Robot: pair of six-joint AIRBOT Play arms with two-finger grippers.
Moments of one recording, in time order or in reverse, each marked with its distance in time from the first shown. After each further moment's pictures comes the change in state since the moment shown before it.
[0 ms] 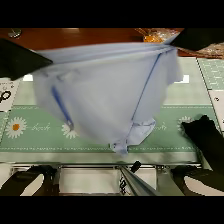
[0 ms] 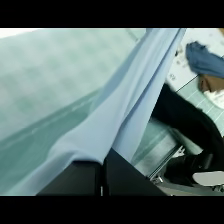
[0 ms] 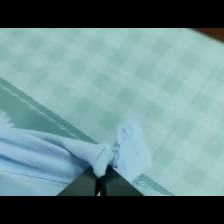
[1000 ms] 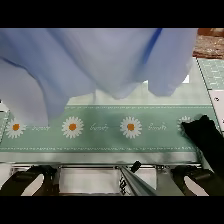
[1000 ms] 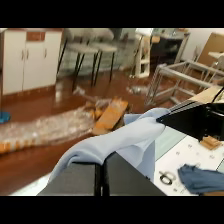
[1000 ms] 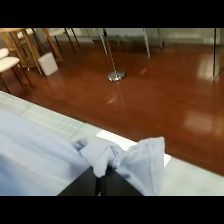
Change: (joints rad) left arm 0.000 0.019 0.407 -0.191 0.352 0.132; right arm 0.001 0.364 -0.124 0.289 -0.443 0.068
